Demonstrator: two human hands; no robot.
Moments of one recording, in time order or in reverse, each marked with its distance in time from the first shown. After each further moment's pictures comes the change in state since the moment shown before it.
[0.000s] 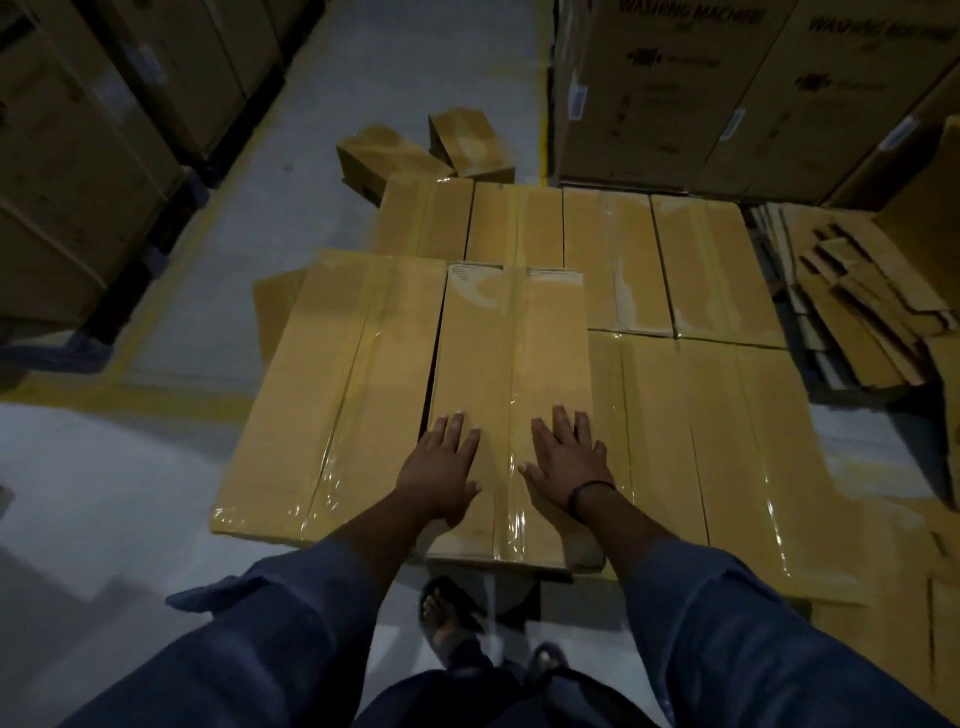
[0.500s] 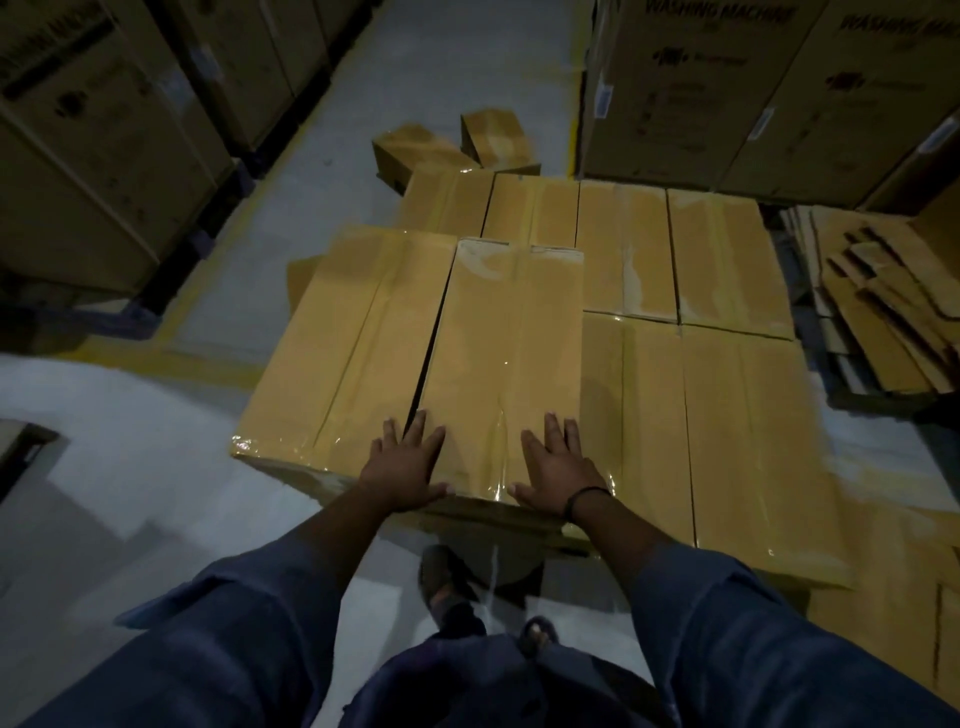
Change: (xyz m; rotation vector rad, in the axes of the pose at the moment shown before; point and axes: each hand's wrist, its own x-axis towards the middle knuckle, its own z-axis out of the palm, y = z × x) left_hand -0.083 0.009 0.033 -0.036 -0.089 -0.191; right_hand -0.073 0.024 0.033 -0.015 -0.062 -0.165
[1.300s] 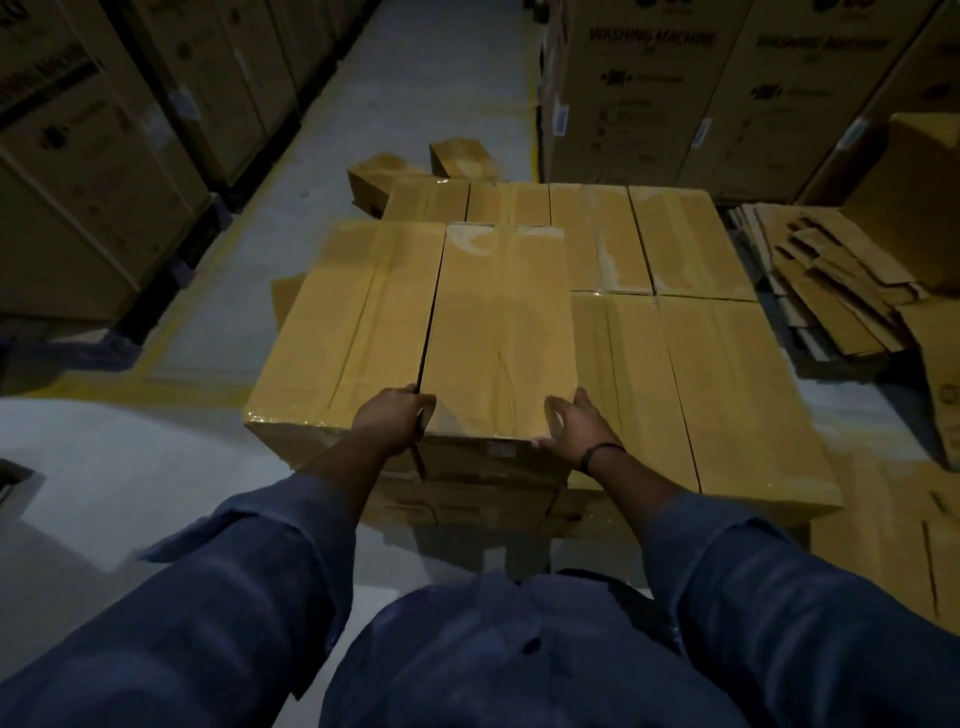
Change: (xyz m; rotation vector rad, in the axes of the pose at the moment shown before) left_hand -0.024 -0.035 0.006 0.047 0.282 0.113; right_hand -0.036 -0.007 0.039 0.326 0.182 0.180
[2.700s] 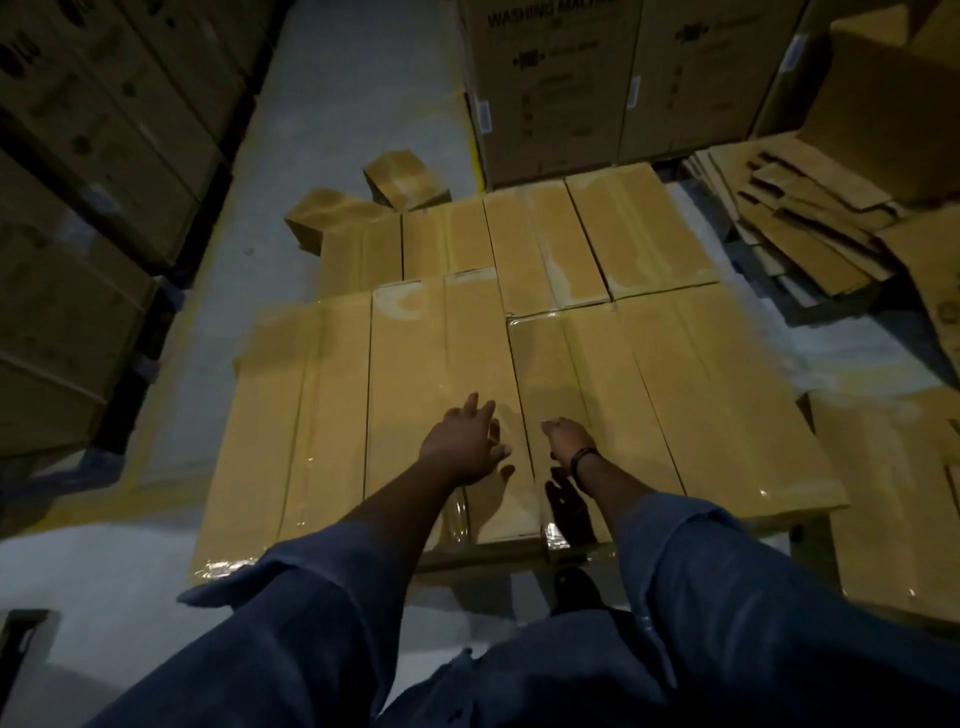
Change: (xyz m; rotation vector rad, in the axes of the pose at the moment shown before) left_hand 0.139 0.162 -0.069 -0.038 -0.197 0.102; right_hand 0.107 0.047 -0.062 0.799 0.010 0.392
